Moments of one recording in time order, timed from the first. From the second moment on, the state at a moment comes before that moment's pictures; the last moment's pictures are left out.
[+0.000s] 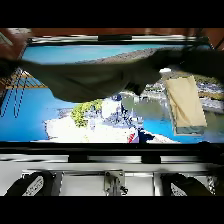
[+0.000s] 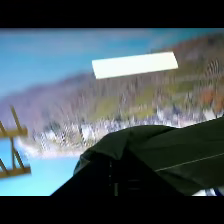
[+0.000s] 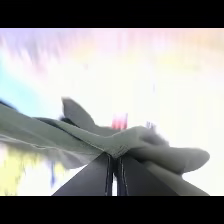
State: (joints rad) left arm 0.23 -0.87 1.42 0.94 -0.99 -1.10; right arm 0.23 -1.07 1.57 1.88 -0.92 -1.72
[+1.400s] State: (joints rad) left arm 0.22 -0.90 1.12 1.19 -0.92 -1.18; right arm 0.23 -1.40 1.57 1.90 -0.85 -1.62
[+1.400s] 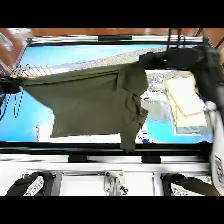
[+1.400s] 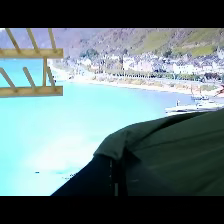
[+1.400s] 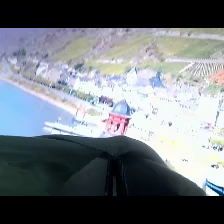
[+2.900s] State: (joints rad) left arm 0.56 -1.36 0.81 0.99 -1.30 -1.10; right arm -0.03 -1.36 1.08 1.92 -1.31 -1.64
